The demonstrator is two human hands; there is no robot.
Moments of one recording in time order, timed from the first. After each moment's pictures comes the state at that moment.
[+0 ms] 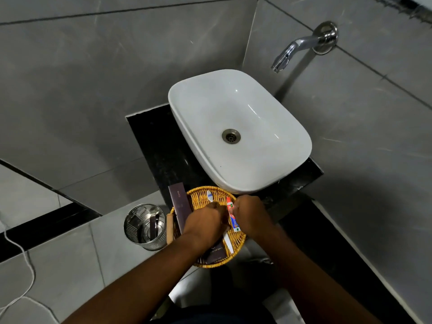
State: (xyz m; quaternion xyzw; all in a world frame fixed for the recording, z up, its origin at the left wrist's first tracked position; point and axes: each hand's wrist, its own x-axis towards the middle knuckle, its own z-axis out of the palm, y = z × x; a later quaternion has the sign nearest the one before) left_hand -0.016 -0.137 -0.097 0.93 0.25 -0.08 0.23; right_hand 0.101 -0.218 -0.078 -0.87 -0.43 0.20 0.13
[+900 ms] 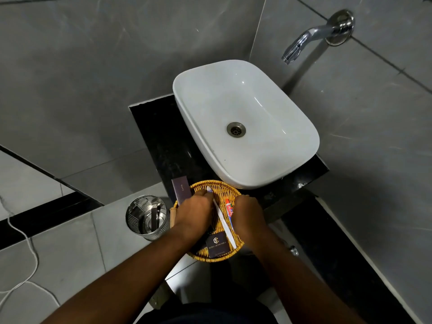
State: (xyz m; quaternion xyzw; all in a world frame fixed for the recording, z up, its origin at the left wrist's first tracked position) left_hand -0.028 -0.116 -0.111 0.92 0.32 -0.04 0.21; right_hand 0.072 -0.212 -0.077 -0.91 -0.37 0.19 0.06
